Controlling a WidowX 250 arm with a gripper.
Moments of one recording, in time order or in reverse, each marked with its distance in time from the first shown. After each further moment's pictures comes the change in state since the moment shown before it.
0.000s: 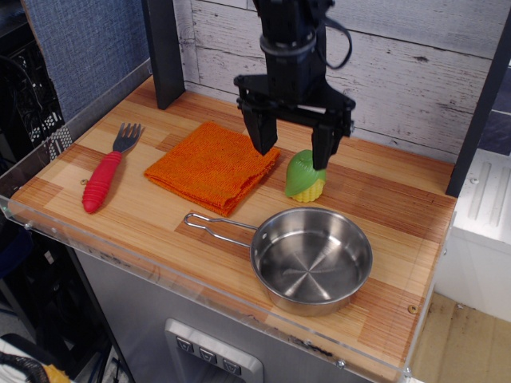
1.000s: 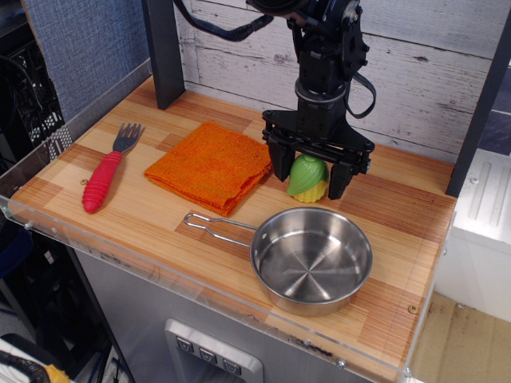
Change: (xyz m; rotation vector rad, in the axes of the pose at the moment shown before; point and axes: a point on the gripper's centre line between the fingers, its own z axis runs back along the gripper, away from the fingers) arm 0.014 -0.008 -0.050 0.073 0.041 0.004
